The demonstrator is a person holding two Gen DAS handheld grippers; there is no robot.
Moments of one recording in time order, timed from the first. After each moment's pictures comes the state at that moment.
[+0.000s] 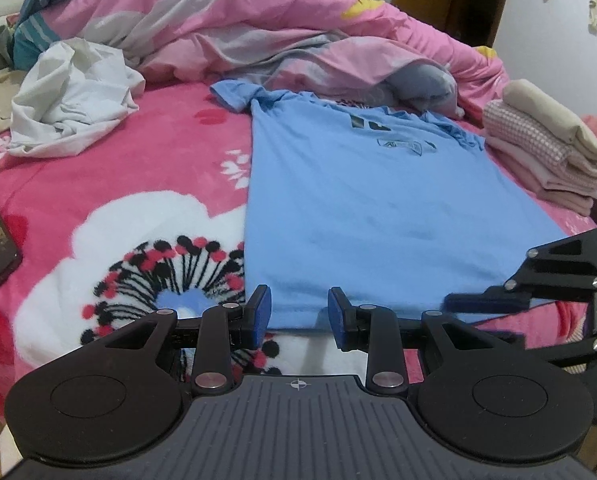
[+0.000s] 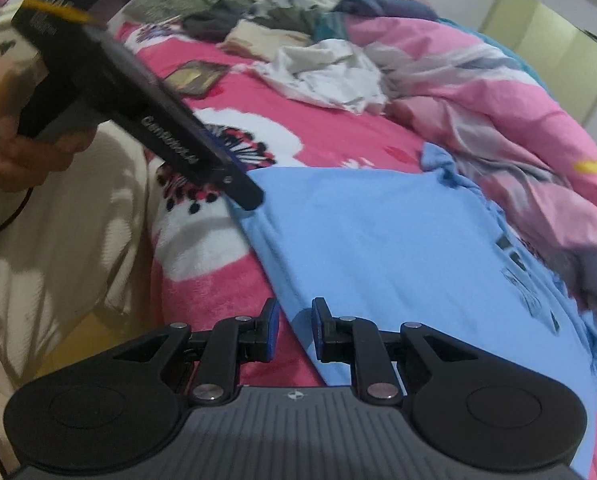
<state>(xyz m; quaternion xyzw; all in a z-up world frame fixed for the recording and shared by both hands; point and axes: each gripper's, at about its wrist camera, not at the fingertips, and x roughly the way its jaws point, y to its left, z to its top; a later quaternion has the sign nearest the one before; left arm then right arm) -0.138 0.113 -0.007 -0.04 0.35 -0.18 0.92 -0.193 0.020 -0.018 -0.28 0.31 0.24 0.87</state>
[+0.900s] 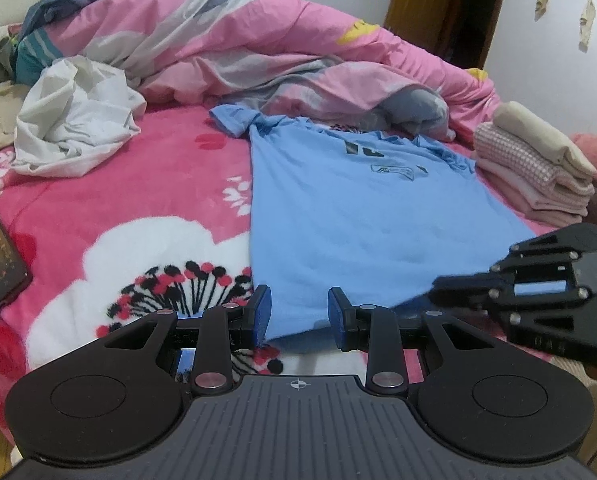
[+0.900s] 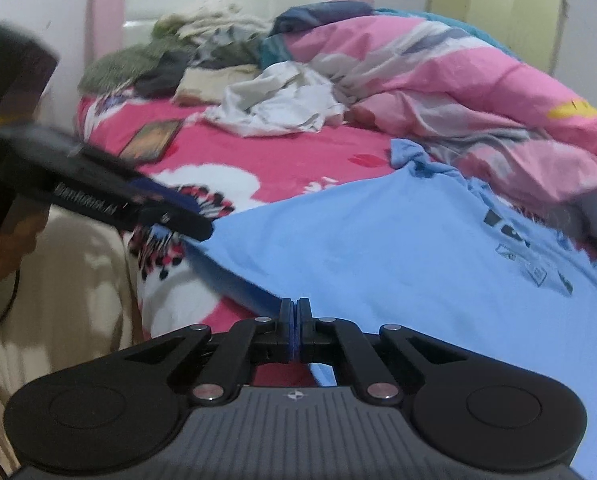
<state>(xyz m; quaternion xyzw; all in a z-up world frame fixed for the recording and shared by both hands) -0.144 0.123 0.007 -0.05 0.32 -0.19 0.93 -0.161 -0.017 0.009 -0.13 0.31 0.22 0.91</state>
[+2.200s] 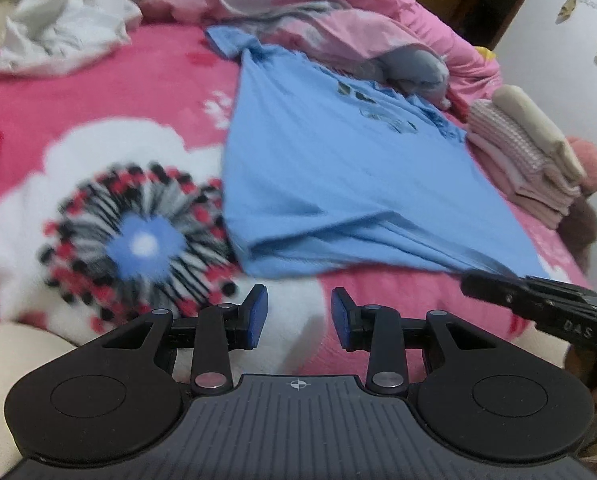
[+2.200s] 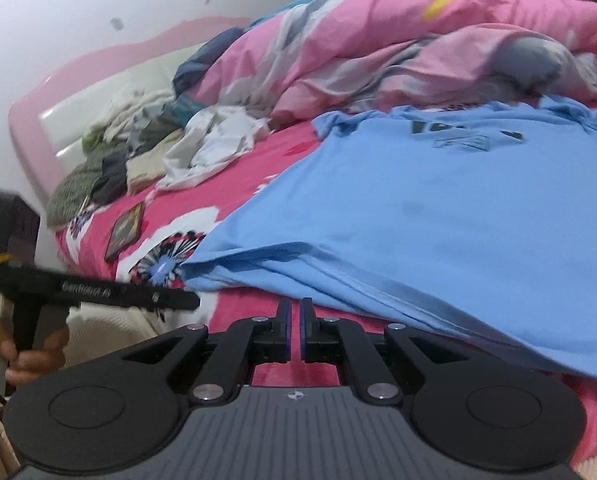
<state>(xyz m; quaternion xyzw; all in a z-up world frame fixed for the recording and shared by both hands) -0.143 0.114 -0.020 -0.12 0.41 -0.21 0.88 -0.207 -0.090 -0.006 0.13 0.32 0.16 0.93</state>
